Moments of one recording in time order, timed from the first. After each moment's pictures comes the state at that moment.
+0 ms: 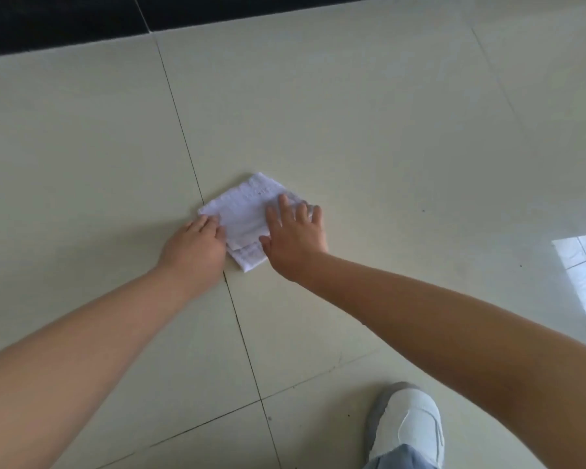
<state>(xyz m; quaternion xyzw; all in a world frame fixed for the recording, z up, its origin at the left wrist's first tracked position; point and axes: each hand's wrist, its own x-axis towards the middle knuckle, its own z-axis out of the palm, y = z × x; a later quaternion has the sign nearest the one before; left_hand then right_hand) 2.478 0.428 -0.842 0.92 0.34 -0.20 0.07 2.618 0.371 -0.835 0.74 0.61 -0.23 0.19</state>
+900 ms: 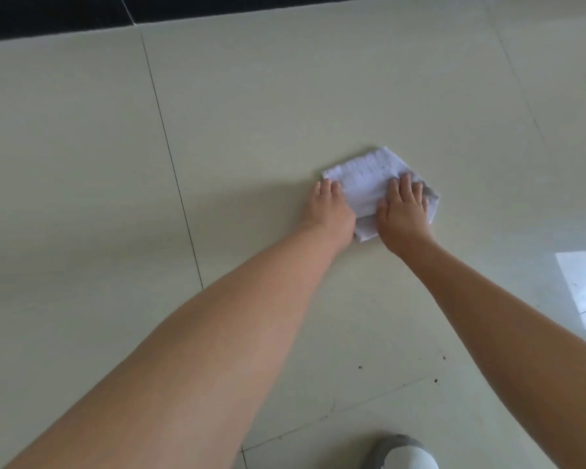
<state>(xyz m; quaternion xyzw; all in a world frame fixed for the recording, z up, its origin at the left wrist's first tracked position) 2.667 0.438 -0.848 0.93 0.29 -0.19 0.08 2.773 0.376 -0.860 0.88 0.40 -0.24 0.04</state>
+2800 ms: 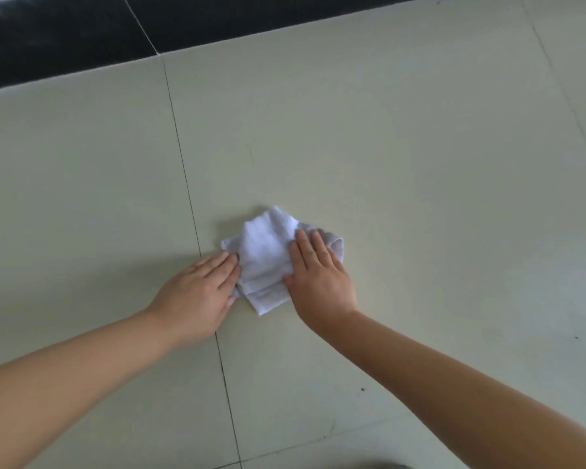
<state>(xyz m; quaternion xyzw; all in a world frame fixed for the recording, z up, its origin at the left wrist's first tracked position) 2.494 0.439 -0.853 0.95 0.24 -0.20 0.04 2.670 0.365 -0.870 0.74 0.64 -0.22 0.06</state>
